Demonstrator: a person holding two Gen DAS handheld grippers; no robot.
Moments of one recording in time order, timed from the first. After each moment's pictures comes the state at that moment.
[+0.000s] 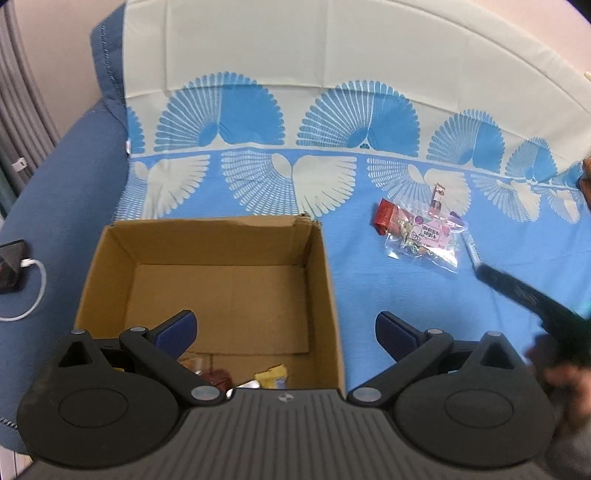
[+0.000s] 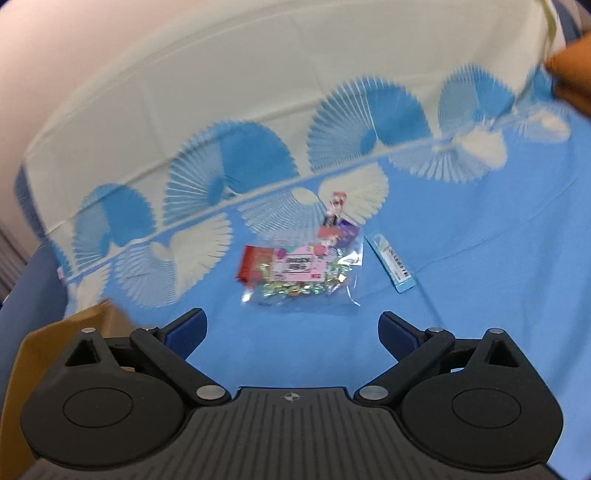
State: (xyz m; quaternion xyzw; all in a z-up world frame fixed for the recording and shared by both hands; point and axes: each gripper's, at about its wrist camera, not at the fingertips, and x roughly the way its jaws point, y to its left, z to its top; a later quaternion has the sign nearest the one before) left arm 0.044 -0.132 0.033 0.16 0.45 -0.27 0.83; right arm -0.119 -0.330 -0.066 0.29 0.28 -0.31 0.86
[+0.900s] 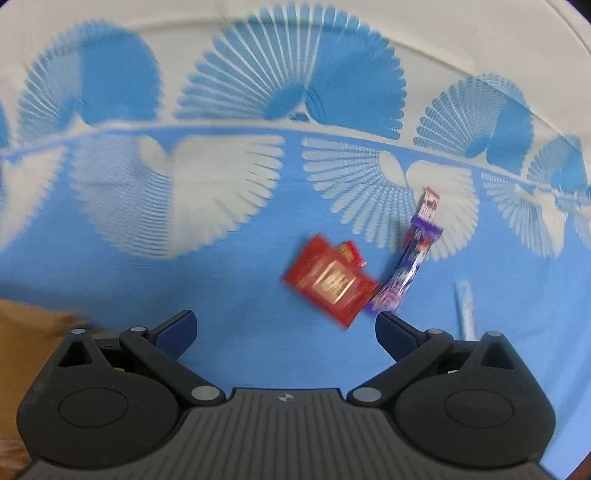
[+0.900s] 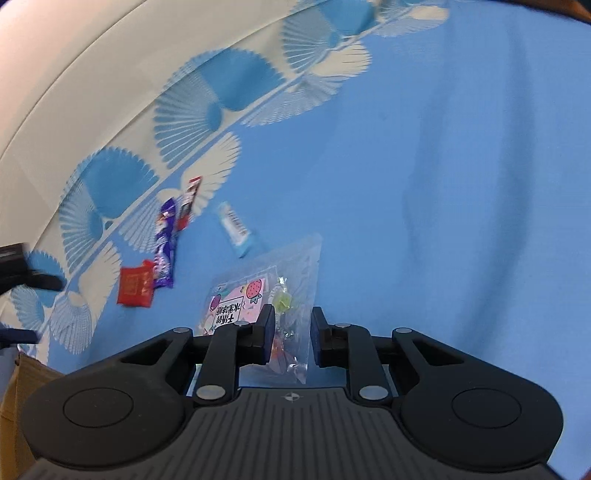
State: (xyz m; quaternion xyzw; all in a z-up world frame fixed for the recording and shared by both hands) left arm 0.135 -0.370 -0.097 0.14 0.53 -0.27 0.79; right arm -0.234 -0.405 -0.170 0.43 0.22 -0.39 0.78
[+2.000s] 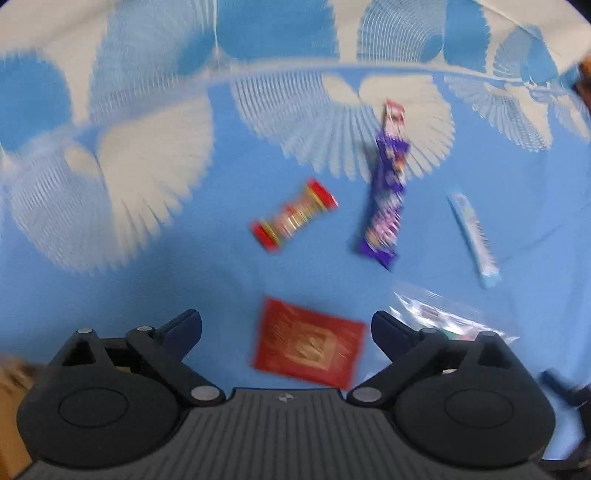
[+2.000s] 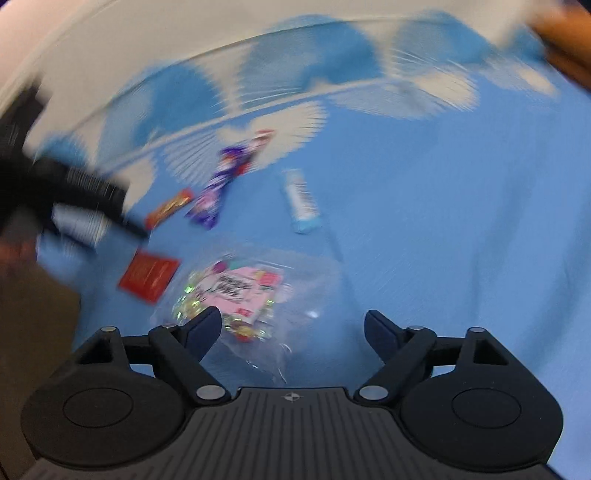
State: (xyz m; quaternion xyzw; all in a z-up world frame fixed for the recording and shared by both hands) left arm 0.119 -0.390 -0.136 0.29 0.50 -0.35 0.74; right arm -0.173 -0.387 -0.143 0.24 0.35 -0.29 0.85
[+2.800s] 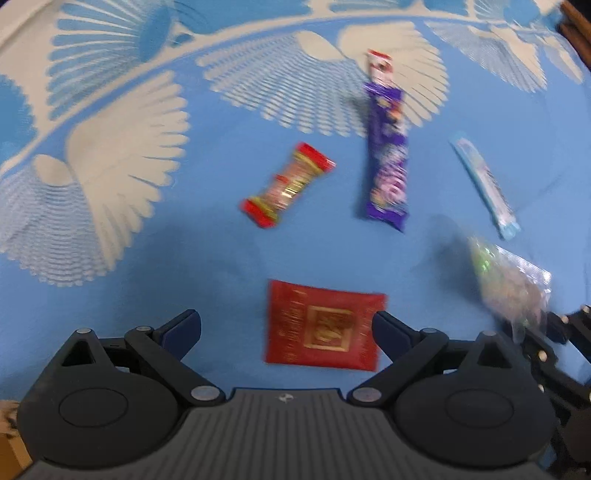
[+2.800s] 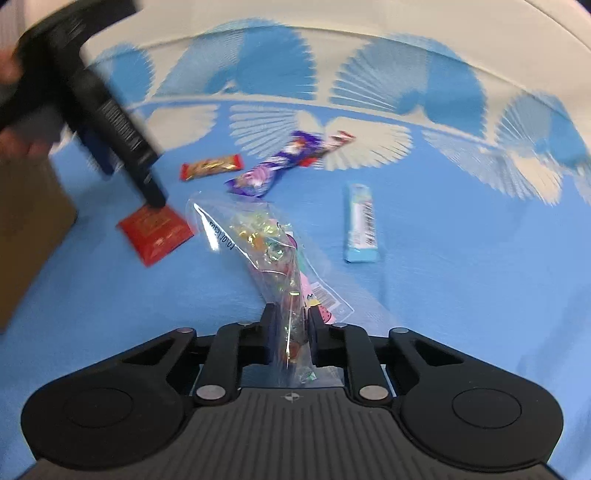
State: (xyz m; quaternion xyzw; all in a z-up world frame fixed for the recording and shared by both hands) left arm 0.123 -0.400 -0.164 0.34 0.53 -0.38 0.68; right arm -0.131 -0.400 -0.164 0.11 0.37 -0.22 0.89
